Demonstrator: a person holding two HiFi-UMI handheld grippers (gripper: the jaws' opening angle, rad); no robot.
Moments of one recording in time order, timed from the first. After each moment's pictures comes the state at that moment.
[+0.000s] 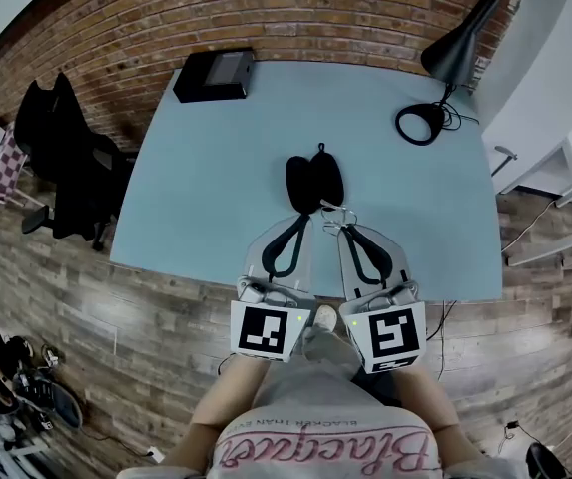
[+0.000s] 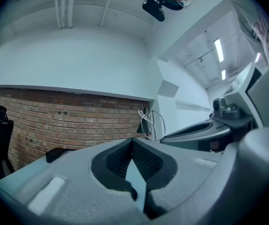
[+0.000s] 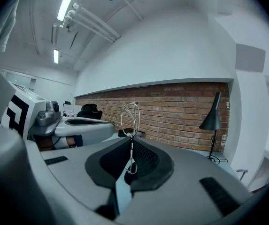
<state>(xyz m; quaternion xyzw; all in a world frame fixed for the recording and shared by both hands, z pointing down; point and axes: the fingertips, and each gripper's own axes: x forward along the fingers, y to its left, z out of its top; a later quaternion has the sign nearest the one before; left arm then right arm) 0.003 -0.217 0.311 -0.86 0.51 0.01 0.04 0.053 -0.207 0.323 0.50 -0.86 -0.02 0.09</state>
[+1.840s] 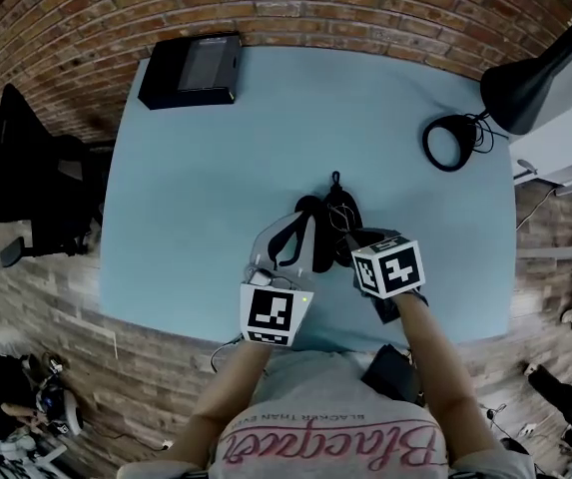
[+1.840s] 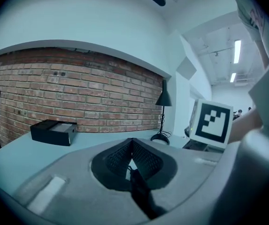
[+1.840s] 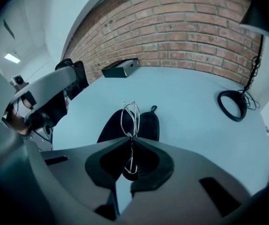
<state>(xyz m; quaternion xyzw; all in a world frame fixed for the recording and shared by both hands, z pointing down) -0.035 -0.433 0.425 -0.87 0.48 -0.07 -0.07 0.049 -0.414 0.547 0.41 -0.77 0.33 0.37</state>
